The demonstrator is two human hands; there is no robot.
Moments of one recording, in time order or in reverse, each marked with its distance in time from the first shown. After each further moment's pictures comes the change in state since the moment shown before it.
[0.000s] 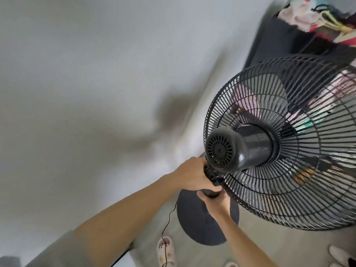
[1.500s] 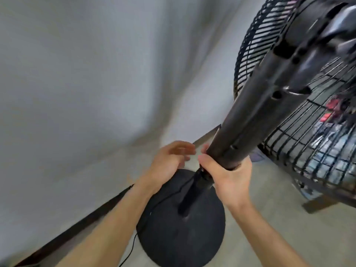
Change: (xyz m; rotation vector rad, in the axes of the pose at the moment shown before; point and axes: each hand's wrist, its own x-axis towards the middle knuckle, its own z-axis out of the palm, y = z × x) left_hand 0.161 -0.327 0.270 -0.845 0.528 -0.110; right_hand 0.199 0.187 0.141 0.457 -0.019 -0.666
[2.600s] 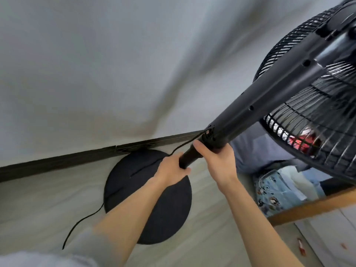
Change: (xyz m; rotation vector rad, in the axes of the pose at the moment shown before) left_hand -0.019 -0.126 0.078 0.270 0.054 0.059; right_hand -0.023 0.026 -0.025 -0.431 -0.257 0.040
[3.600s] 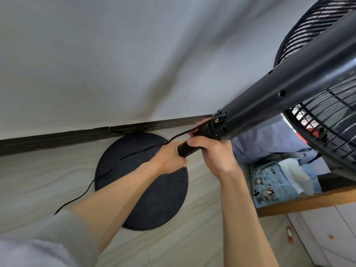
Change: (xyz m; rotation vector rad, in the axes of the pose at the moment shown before) left_hand 0.013 -0.012 0.000 -0.196 -0.088 0.018; right_hand 0.026 0.021 0.019 0.270 -0.259 -0.061
